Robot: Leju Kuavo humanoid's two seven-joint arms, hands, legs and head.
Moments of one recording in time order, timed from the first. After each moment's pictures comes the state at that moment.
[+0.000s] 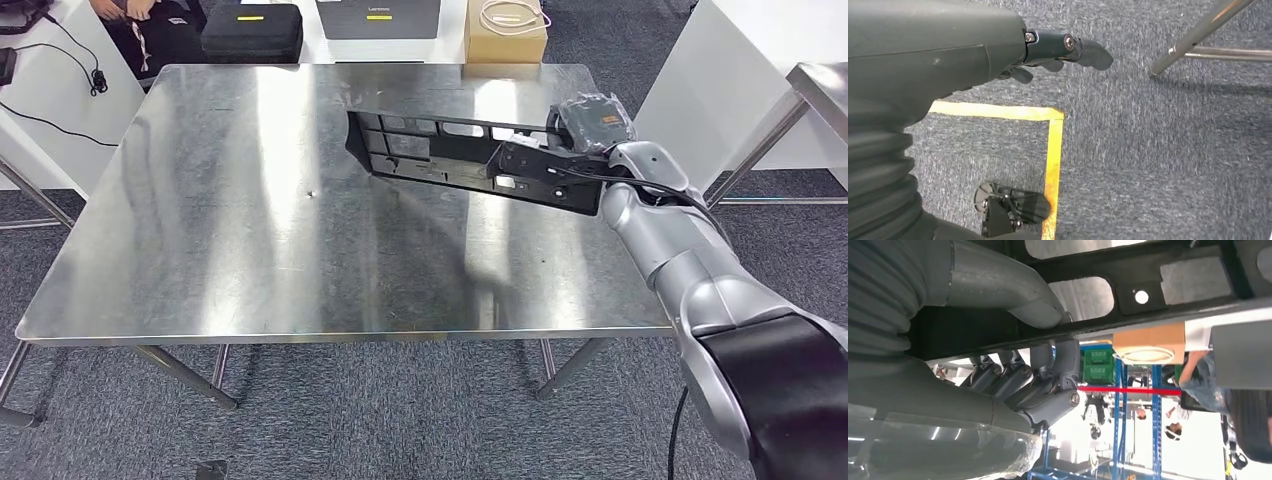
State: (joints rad) left arm -0.07 -0.14 0.55 -0.19 -0.53 0.38 -0.60; right arm -1.18 -0.11 0.53 -0.37 0.95 -0.27 -0.24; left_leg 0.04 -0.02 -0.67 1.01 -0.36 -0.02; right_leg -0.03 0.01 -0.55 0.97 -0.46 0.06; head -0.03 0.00
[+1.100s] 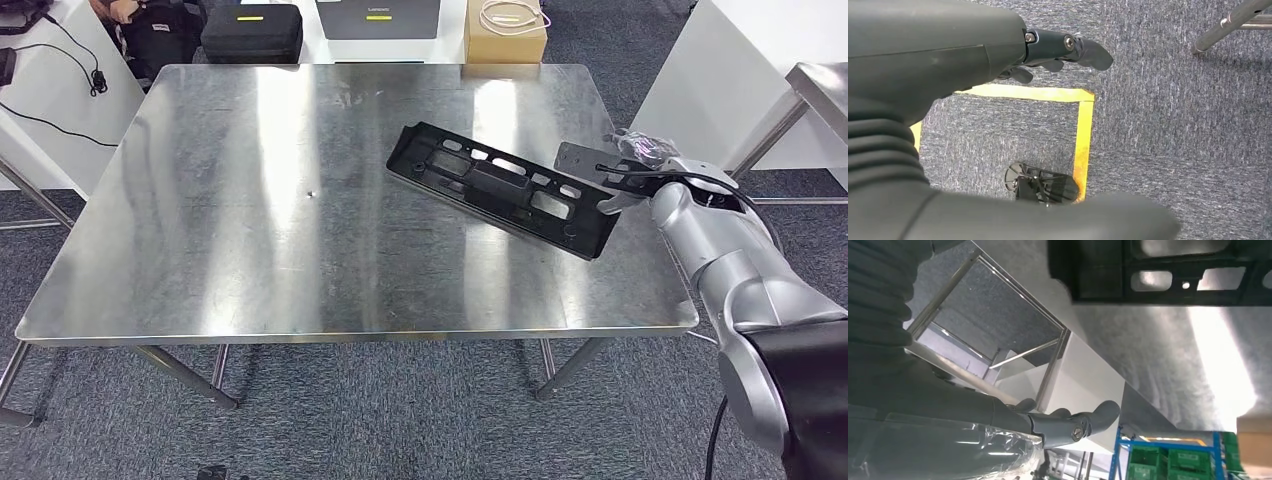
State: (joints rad) left arm -0.06 -0.13 0.58 -0.19 -0.55 0.30 -0.47; right arm -1.20 -0.21 0.45 -0.32 0.92 0.08 -0.03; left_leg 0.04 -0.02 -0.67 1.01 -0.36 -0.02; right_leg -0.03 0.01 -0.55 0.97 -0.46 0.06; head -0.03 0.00
